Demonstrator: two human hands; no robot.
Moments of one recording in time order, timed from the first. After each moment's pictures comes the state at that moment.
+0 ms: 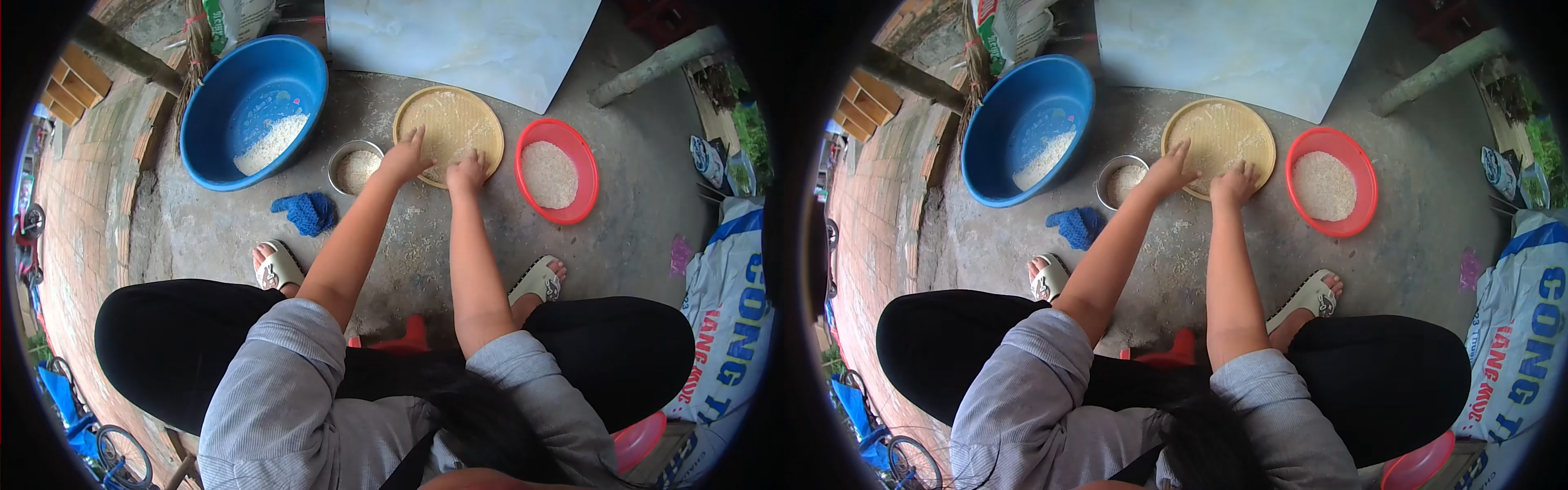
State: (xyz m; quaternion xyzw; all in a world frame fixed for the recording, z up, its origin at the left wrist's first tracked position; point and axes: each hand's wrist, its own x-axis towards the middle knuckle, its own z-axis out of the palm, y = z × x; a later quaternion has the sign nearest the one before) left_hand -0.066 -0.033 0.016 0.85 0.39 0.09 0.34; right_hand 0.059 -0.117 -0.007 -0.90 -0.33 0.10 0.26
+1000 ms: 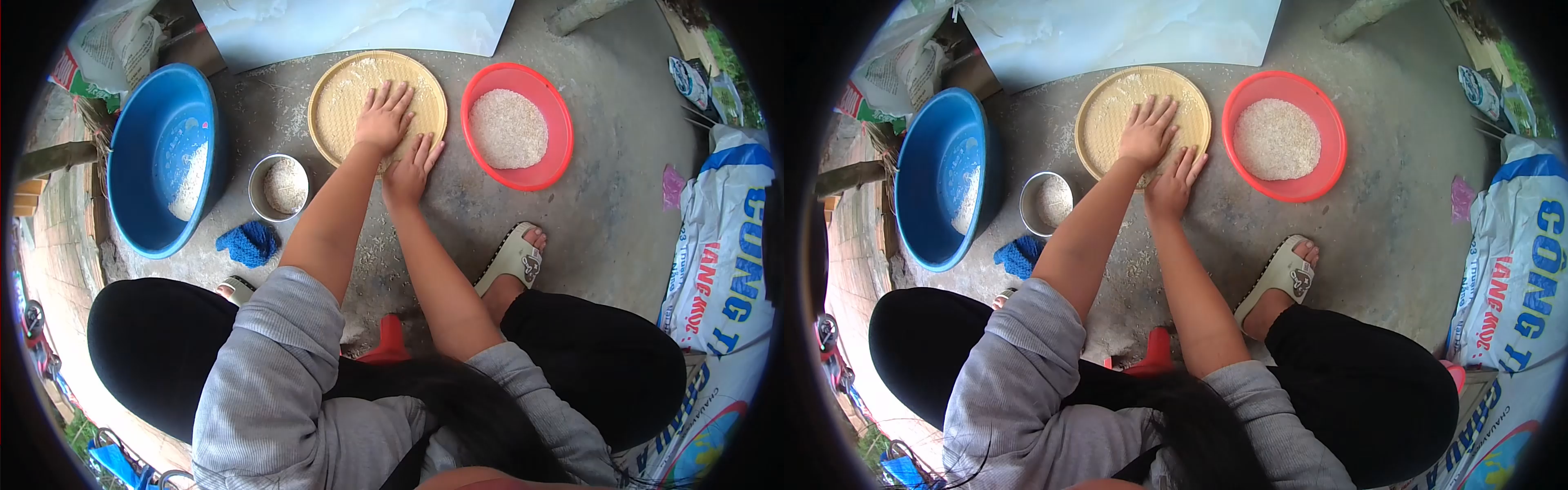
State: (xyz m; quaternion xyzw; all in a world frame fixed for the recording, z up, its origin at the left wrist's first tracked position) left_hand 0.061 -0.027 -0.055 0.95 0.27 0.13 0.10; right_hand 0.051 -0.149 -0.045 -0.91 -0.32 0.03 0.26
